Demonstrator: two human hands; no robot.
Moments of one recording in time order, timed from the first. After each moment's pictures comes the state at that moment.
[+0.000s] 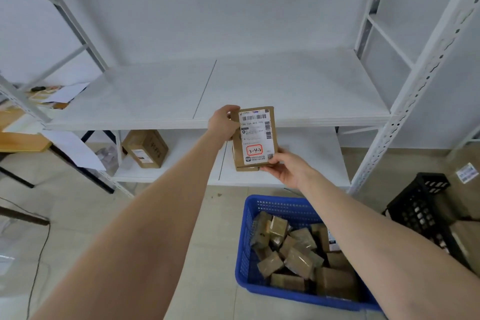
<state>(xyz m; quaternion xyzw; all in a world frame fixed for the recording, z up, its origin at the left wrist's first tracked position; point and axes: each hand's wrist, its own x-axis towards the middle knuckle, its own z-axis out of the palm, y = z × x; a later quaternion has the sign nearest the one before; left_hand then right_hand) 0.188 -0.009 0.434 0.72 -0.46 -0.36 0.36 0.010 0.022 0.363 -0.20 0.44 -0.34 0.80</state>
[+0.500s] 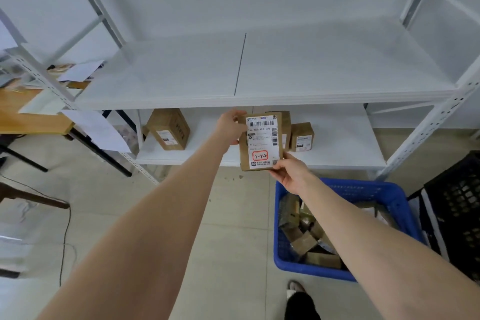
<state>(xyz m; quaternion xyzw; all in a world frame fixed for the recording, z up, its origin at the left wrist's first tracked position) 0.344 0.047 0.393 0.71 -0.44 -0.44 0.34 0.181 0.077 0.305 -0.14 0.51 -0.37 0.76</state>
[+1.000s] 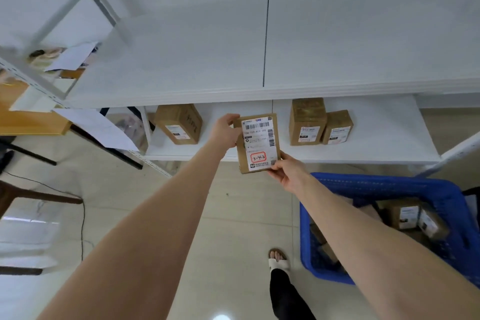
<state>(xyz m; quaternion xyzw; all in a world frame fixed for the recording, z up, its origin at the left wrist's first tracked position) 0.465 -0.037 0.310 0.75 -0.41 -0.42 0.31 0.308 -0.017 0.220 -0.11 0.56 -0.32 0.76</state>
